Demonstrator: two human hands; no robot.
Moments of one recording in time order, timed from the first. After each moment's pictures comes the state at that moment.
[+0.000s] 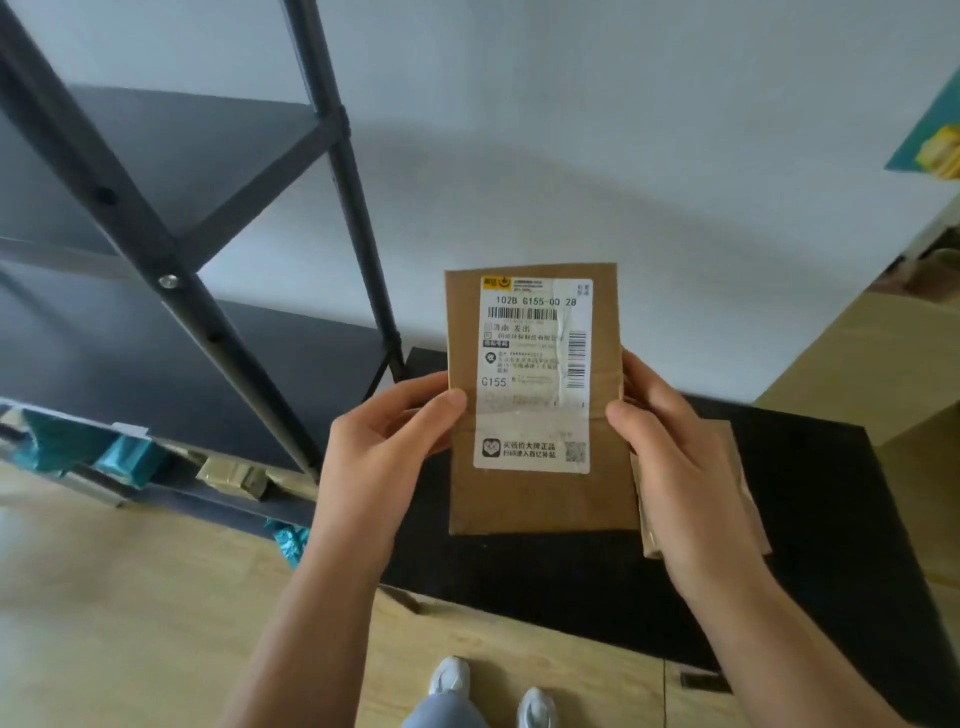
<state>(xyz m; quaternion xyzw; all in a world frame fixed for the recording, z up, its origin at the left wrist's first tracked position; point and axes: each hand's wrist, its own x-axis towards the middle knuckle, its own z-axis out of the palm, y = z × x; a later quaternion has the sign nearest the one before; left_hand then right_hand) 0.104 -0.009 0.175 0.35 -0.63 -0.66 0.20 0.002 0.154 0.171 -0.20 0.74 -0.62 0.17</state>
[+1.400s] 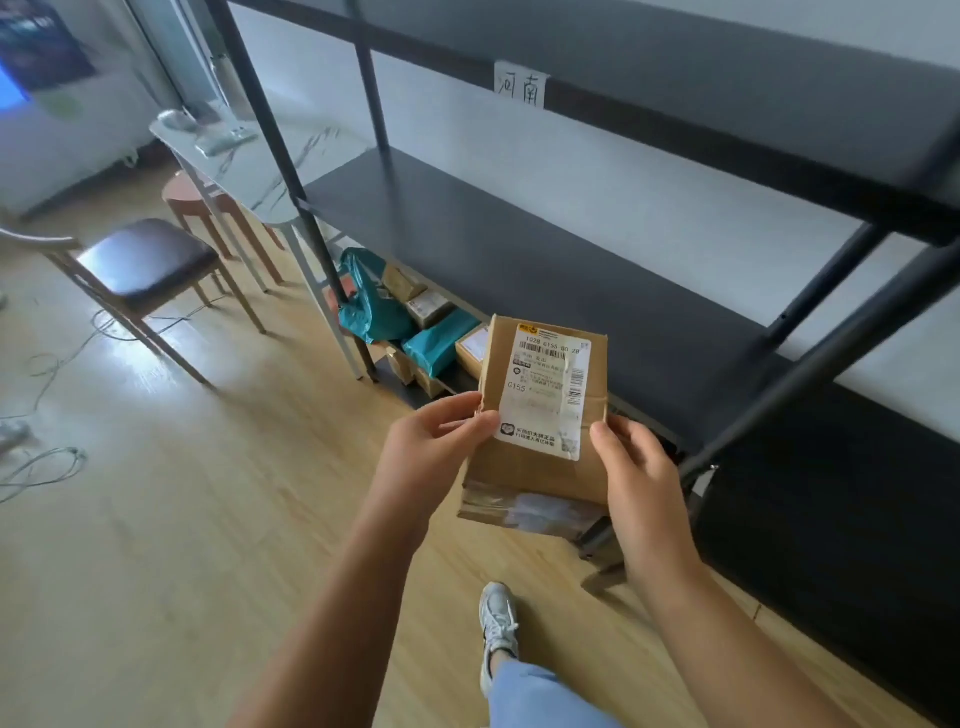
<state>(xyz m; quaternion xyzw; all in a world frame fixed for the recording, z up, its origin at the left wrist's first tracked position) 0.456 -0.294 0.107 0.49 -0.55 -0.64 0.22 0.310 -0.184 0.088 -0.17 0.75 -0.54 0.34</state>
